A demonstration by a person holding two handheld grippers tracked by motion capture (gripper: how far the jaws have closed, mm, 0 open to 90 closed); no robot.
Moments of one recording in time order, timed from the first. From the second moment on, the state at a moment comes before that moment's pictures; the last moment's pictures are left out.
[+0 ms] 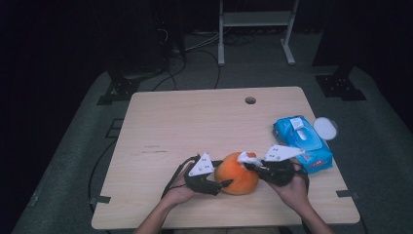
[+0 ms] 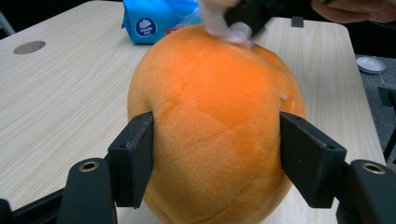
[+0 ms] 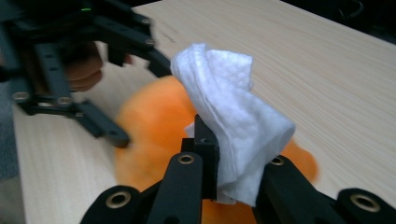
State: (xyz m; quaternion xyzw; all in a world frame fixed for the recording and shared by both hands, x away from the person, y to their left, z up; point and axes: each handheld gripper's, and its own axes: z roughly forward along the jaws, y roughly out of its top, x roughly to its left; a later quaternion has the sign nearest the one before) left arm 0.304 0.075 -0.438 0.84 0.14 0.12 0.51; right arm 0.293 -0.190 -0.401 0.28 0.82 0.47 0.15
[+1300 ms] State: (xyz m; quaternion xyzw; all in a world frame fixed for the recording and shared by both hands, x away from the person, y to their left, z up) left arm 0.297 0.071 -0.429 0.84 0.16 0.11 0.51; right arm 0.266 -0.162 -0.386 0.20 0.84 0.48 0.14
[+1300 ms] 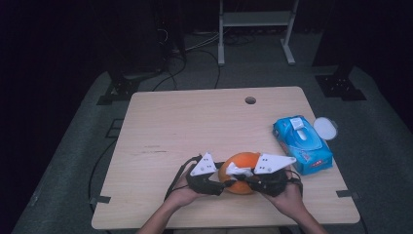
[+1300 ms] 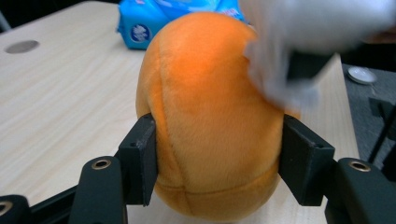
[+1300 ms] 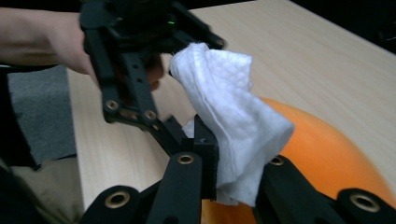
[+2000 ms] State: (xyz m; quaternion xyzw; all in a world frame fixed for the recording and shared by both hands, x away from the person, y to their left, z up) left arm 0.293 0.058 -0.433 0.84 0.15 0.13 0.50; right arm 0.270 -0.158 -0.389 0.21 0.85 0.47 0.15
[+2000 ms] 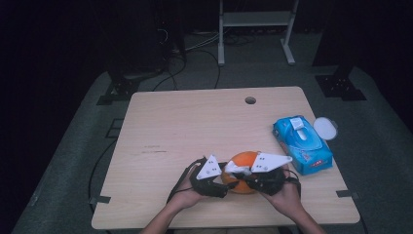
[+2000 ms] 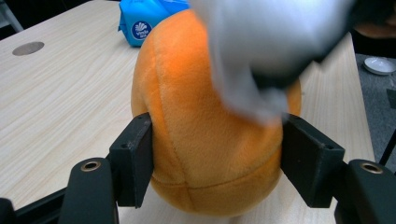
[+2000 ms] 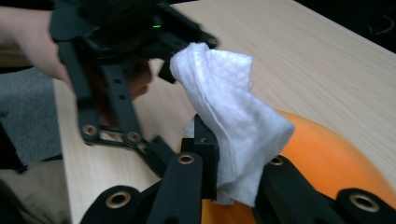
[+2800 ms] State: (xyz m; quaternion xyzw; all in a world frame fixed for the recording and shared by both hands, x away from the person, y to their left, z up) left arm 0.300 0.055 -0.439 0.84 0.17 0.09 0.51; right arm 0.282 -0.188 -0.385 0.25 0.83 0.48 0.15
